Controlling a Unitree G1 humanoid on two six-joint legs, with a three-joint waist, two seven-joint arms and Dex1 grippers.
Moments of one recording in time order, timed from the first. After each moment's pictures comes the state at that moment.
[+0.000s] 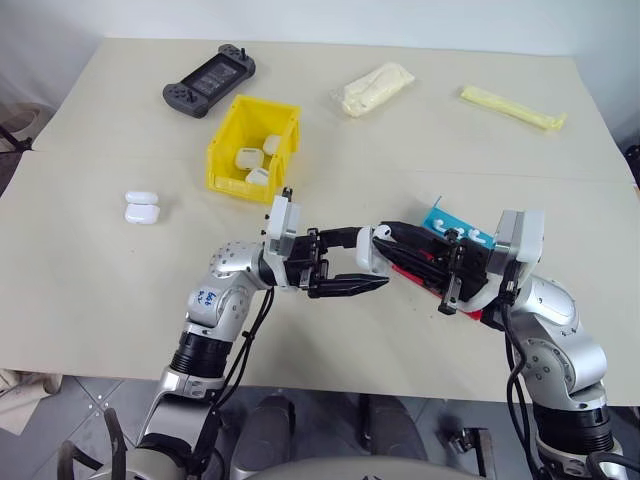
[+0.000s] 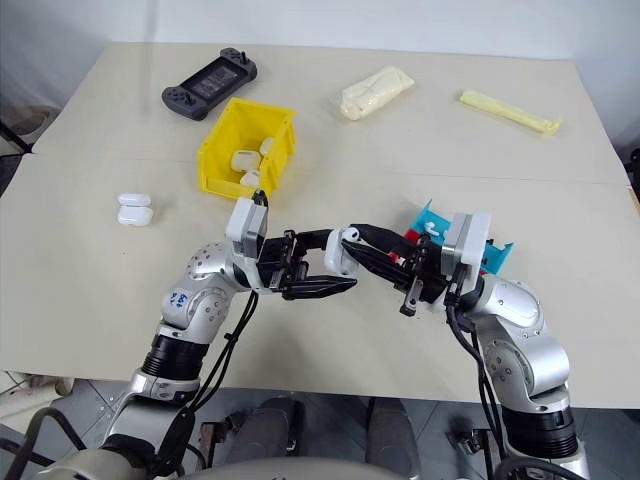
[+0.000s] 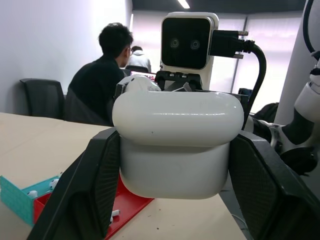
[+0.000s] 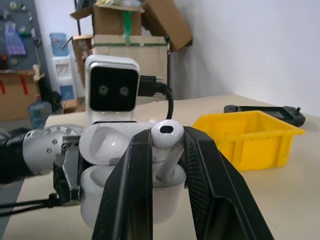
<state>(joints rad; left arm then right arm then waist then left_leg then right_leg) -0.50 0.17 -0.12 0.02 -0.57 0.25 -1.20 -0.15 -0.46 -0.06 -0.46 0.67 0.24 0.90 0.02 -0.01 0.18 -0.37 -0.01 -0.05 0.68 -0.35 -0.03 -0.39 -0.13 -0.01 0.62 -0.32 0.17</state>
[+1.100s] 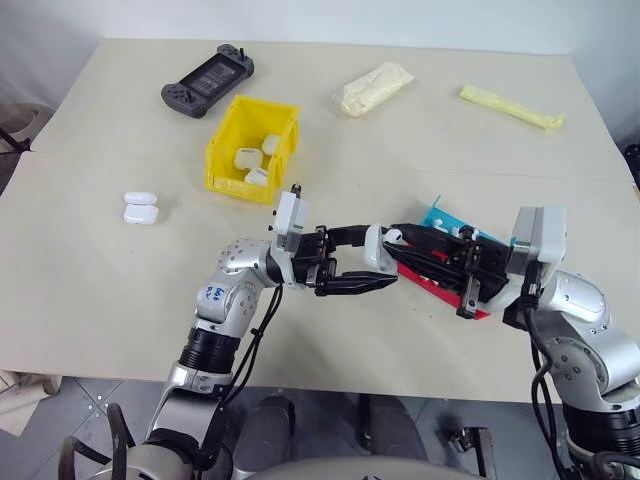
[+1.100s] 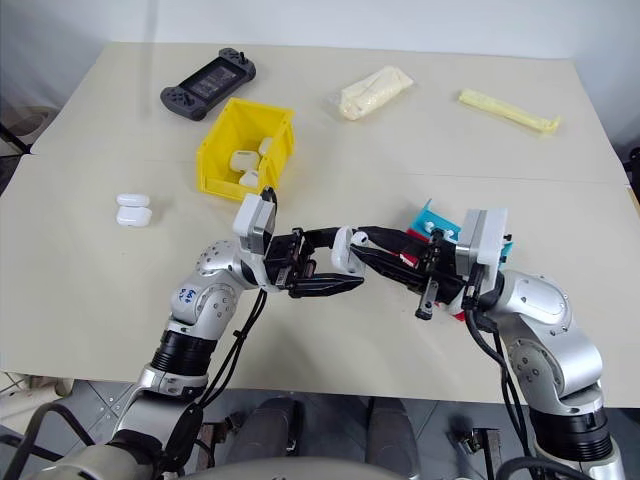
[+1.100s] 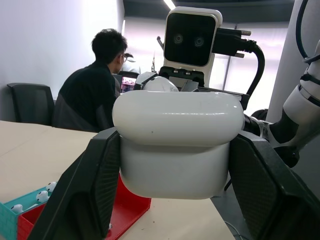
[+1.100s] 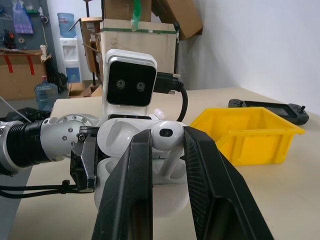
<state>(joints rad) -0.52 0.14 -0.12 0.05 -0.57 0.26 -1.22 -0.14 -0.61 -0.10 -0.51 0.75 0.26 0.91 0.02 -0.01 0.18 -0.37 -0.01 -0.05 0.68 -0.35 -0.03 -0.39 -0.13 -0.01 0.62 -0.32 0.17</state>
